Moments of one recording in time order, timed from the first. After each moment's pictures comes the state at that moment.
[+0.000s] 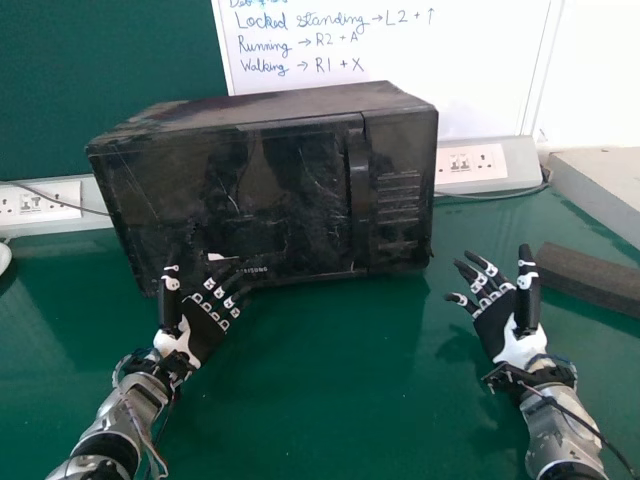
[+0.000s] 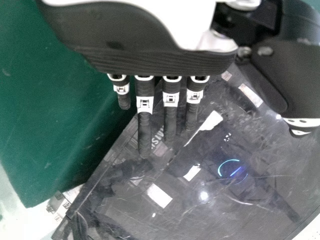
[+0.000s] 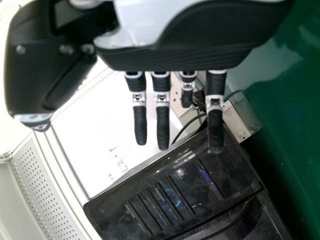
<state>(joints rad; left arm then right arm) -0.84 0.26 0.57 1.31 -0.44 -0.07 -0.70 -0.72 -0.28 -0.49 1.15 0.45 -0.37 0.66</state>
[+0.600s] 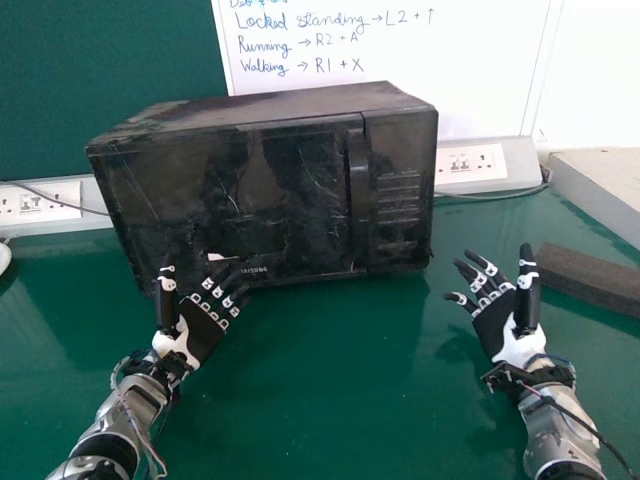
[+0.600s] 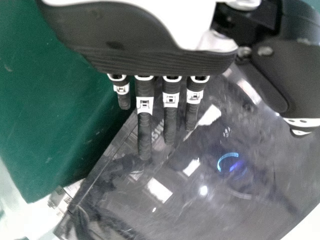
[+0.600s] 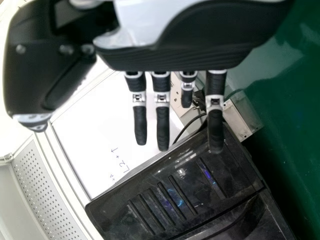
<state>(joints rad) -0.84 0.26 0.56 1.31 -0.41 -0.11 -0.73 -0.72 -0.26 -0.49 1.15 0.44 -0.38 0.66</state>
